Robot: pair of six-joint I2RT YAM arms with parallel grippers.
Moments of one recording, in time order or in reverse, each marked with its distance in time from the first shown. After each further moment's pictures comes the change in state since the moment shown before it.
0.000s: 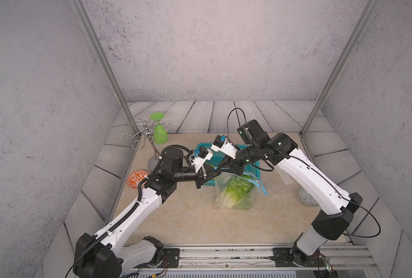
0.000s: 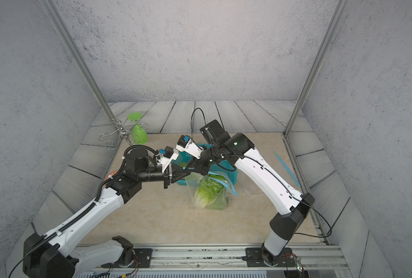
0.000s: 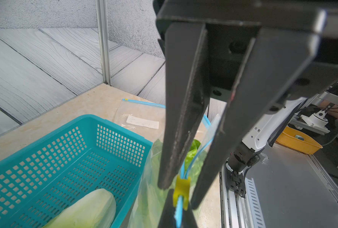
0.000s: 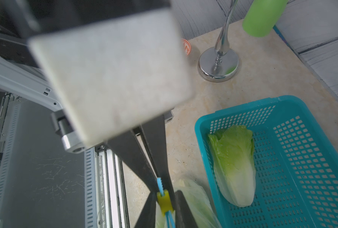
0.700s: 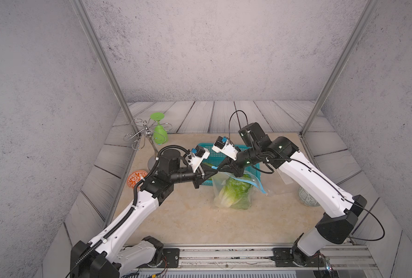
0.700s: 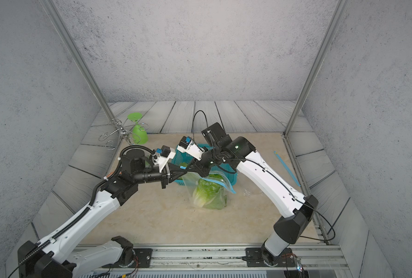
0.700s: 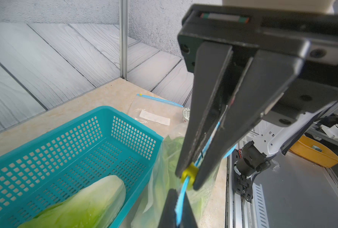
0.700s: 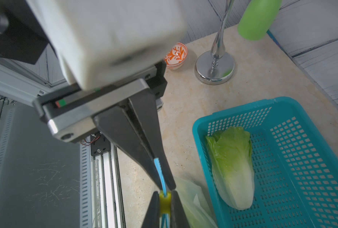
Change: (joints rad) left arm 0.024 -0.068 0.007 -0.096 -0.105 -0.026; right arm -0.013 -0.060 -0.107 0.090 0.027 0.018
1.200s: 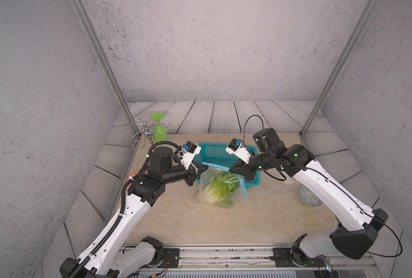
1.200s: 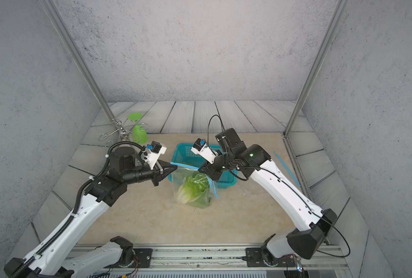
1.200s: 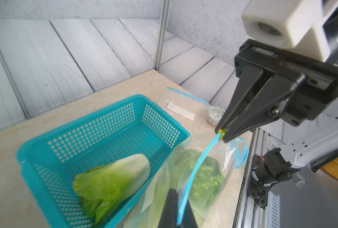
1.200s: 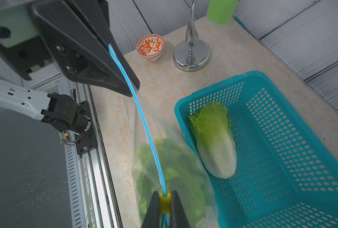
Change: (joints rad) left arm 0.037 -0.066 0.146 -0.300 -0.199 0.023; right arm -0.088 -0.194 -0.225 0.053 0.071 0.054
